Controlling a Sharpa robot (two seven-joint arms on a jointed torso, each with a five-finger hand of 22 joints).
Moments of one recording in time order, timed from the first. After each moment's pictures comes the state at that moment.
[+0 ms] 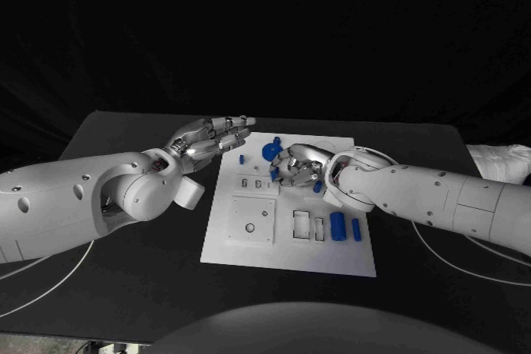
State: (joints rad) left arm 1.28 -0.92 -0.23 1.64 -0.09 -0.14 0.37; left_hand 1.60 0.21 -0.18 0.28 0.52 0.52 0.12 0.20 0.06 0.11 0.09 0.06 0.03 0.03 0.09 0.06 0.01 0.16 0.06 0.27 0.05 0.03; right arm 1.17 -0.54 -0.20 1.22 -1.10 -0.24 0.12; right_hand 1.41 -0.04 0.27 0.16 0.46 0.71 0.13 0.34 0.56 1.47 0.04 1.57 1.31 1.46 -0.01 1.57 1.31 0.01 1.46 0.10 1.51 1.31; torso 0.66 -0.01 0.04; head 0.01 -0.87
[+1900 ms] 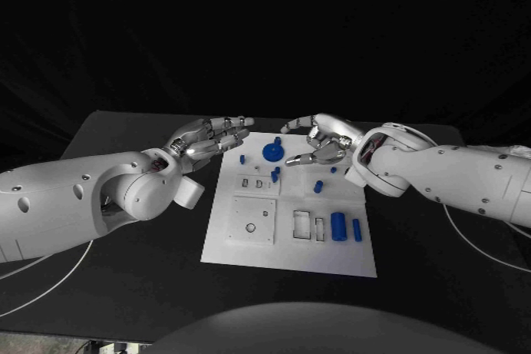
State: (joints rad) left arm 1.28 -0.92 -0.23 1.64 -0.10 -0.16 0.36; left_hand 1.60 0.21 -0.18 0.28 0.52 0.52 0.13 0.20 0.06 0.10 0.09 0.07 0.03 0.03 0.09 0.06 0.01 0.16 0.05 0.27 0.05 0.03; right arm 1.28 -0.71 -0.20 1.39 -1.08 -0.33 0.21; right_hand 1.31 -0.13 0.01 0.30 0.06 0.53 0.12 0.18 0.34 1.47 0.04 1.57 1.31 1.46 -0.01 1.57 1.31 0.03 1.44 0.10 1.44 1.31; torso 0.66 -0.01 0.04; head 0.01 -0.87
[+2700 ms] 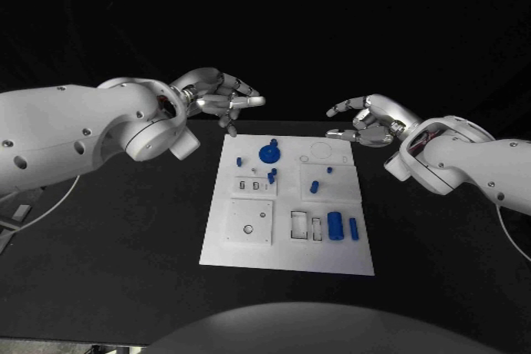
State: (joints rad) left arm 1.54 -0.82 -0.22 1.56 -0.69 -0.15 -0.10; left_hand 1.21 0.13 -0.39 0.28 0.06 0.65 0.12 0.34 0.11 1.14 0.06 1.41 1.03 1.26 0.02 1.44 1.05 0.16 1.12 0.13 0.90 0.53; right arm 1.32 -0.91 -0.20 1.48 -0.95 -0.40 0.20; right_hand 1.36 -0.01 0.02 0.27 0.08 0.64 0.13 0.22 0.32 1.47 0.05 1.57 1.31 1.46 0.00 1.57 1.31 0.03 1.46 0.12 1.47 1.31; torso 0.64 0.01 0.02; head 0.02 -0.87
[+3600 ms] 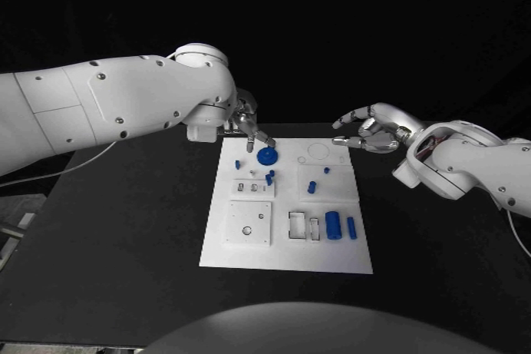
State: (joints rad) left arm 1.57 -0.53 -0.22 1.34 -0.98 0.35 -0.61; left_hand 1.07 0.21 -0.34 0.28 0.34 0.97 0.08 0.55 0.29 1.47 0.02 1.57 1.31 1.47 -0.01 1.57 1.31 0.02 1.47 0.11 1.57 1.31; right arm 1.32 -0.92 -0.20 1.49 -0.95 -0.33 0.14; right_hand 1.34 0.03 0.01 0.28 0.12 0.67 0.14 0.23 0.31 1.47 0.05 1.57 1.31 1.47 0.00 1.57 1.31 0.03 1.46 0.12 1.48 1.31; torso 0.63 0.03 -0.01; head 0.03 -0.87
